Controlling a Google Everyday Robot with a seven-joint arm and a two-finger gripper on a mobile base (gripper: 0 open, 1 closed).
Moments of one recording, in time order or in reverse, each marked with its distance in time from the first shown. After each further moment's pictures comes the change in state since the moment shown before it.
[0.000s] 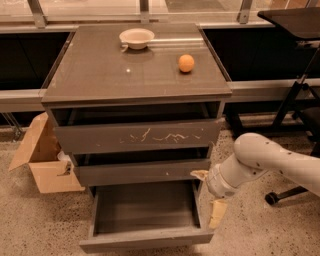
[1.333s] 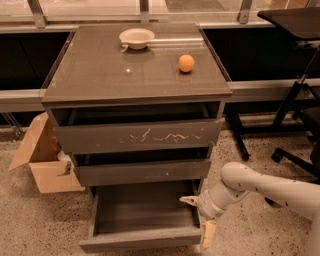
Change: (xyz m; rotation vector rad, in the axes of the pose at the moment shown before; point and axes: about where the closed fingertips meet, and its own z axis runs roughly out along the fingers) arm 0.052 0.019 0.135 -0.163 -0.146 -0.074
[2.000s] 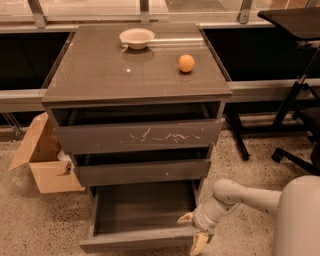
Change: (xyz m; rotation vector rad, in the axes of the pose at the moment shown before) arm 0.063 0.002 0.090 -0.070 -0.015 0.044
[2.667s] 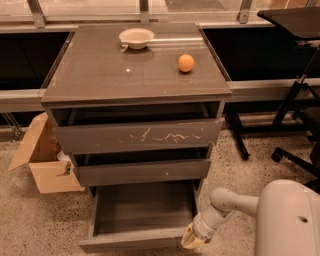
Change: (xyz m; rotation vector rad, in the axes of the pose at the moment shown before) arm 0.050 -0.004 0.054 -0.051 -0.013 0.066
